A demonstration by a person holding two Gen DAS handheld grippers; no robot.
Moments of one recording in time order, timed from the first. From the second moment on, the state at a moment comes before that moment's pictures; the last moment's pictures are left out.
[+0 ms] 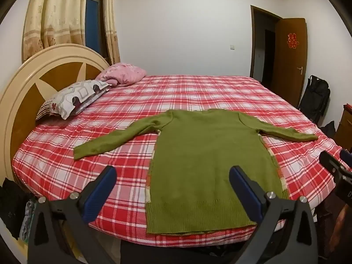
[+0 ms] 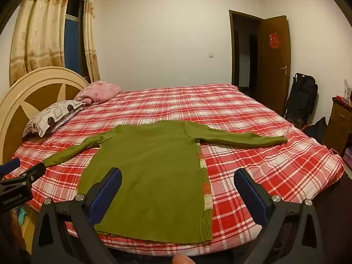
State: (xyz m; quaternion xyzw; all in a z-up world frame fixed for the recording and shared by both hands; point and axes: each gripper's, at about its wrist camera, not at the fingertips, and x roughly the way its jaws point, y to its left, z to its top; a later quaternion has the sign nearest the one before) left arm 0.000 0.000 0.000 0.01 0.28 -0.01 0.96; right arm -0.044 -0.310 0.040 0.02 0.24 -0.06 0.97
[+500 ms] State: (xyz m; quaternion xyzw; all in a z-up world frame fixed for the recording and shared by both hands) left arm 0.003 0.001 -0.005 0.01 0.28 0.00 0.96; right arm -0.037 -0.311 0.030 0.03 0.26 -0.06 0.96
